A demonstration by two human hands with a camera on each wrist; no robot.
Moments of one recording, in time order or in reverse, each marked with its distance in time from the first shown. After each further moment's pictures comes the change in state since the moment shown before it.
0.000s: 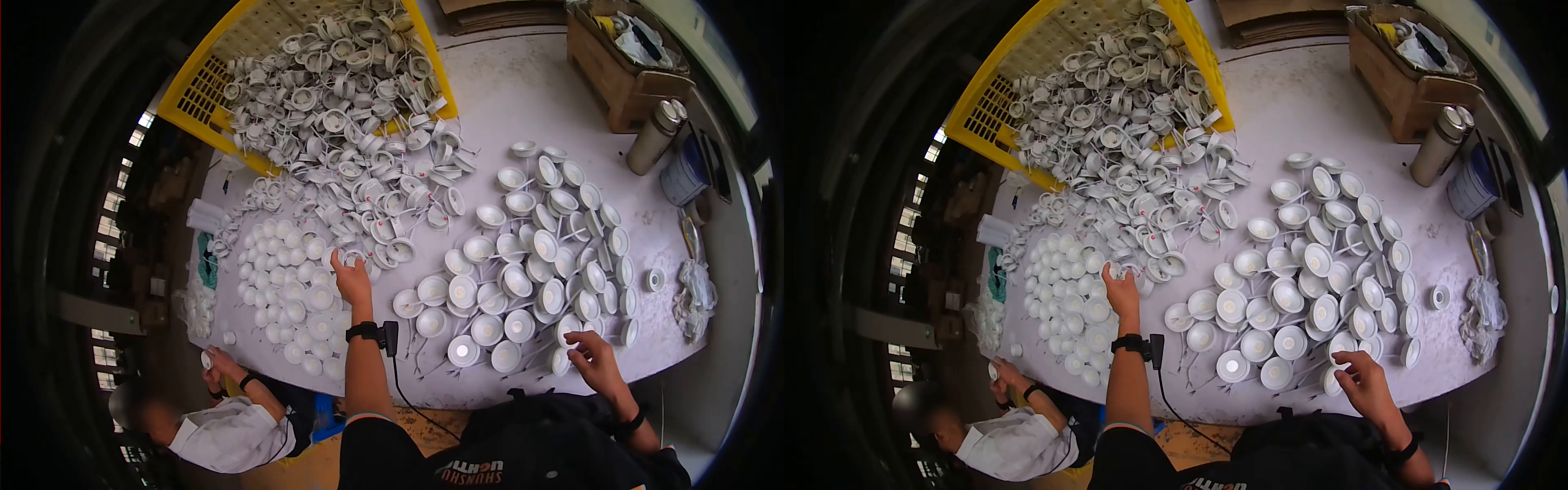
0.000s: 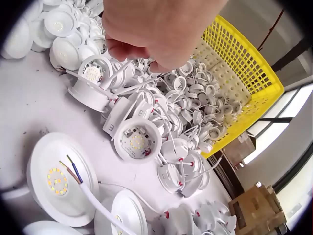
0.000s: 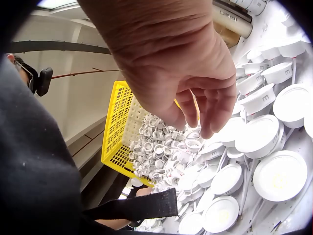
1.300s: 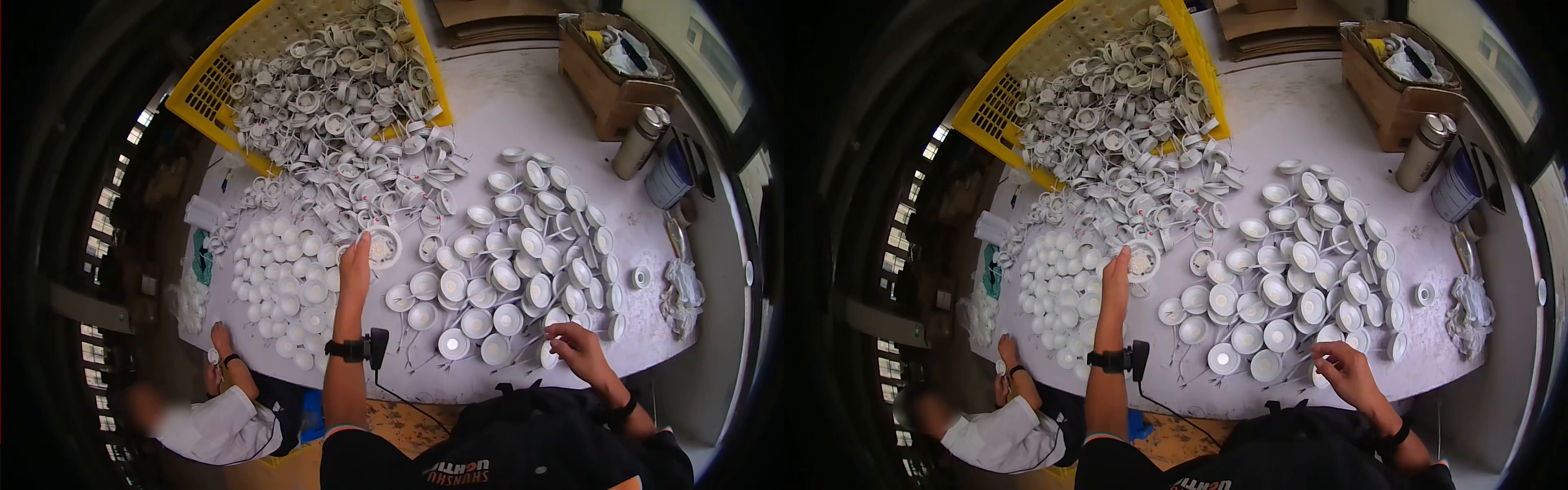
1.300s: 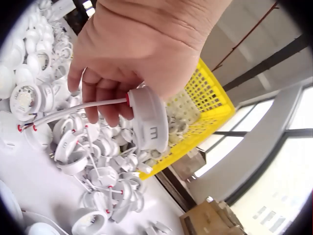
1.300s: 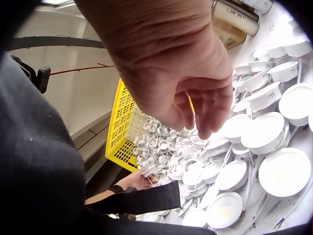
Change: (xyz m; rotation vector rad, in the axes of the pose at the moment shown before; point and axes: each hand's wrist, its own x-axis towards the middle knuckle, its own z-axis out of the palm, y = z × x) left_hand -0.021 0.087 -0.076 -0.529 -0.593 0.047; right_hand 0.000 -0.001 0.007 0.224 -0.064 -0.035
